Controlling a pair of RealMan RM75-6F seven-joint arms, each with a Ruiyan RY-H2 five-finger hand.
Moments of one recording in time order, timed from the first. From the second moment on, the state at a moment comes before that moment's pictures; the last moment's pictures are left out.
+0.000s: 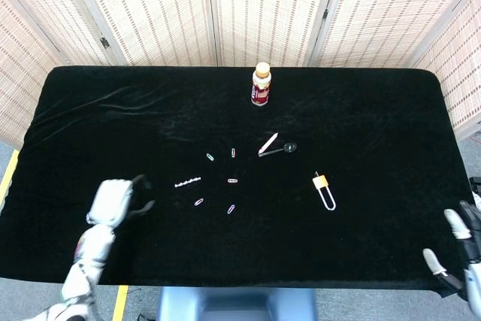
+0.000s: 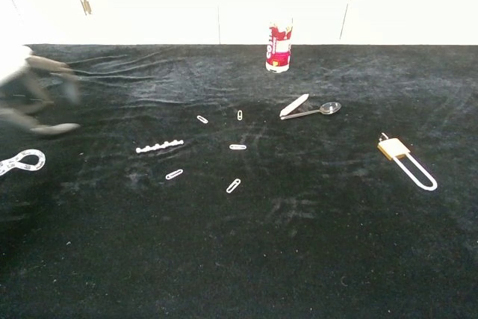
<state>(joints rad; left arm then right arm) -0.40 -1.51 -0.25 -1.67 1.29 1.17 0.34 -0.14 -1.19 0.01 -1.43 -1.82 2.00 0.10</state>
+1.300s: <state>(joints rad) -0.83 -1.82 -0.33 -1.21 0.79 0.88 0.50 -0.18 -1.16 0.07 -1.43 -1.66 1.97 0.26</state>
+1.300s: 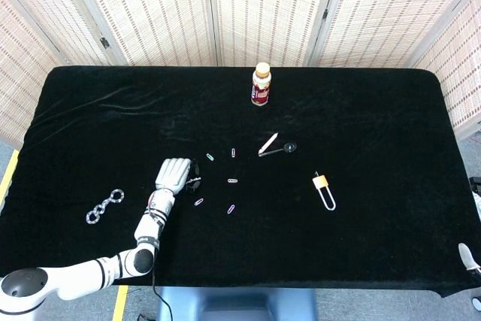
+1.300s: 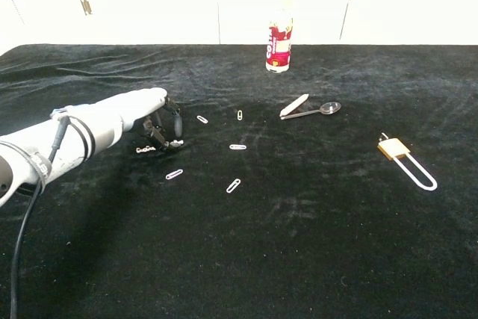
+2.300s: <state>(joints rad) -0.83 -1.81 -0.27 -1.23 0.74 0.94 0.54 -0.20 -1.19 0.07 -1.41 -1.70 2.00 0.24</state>
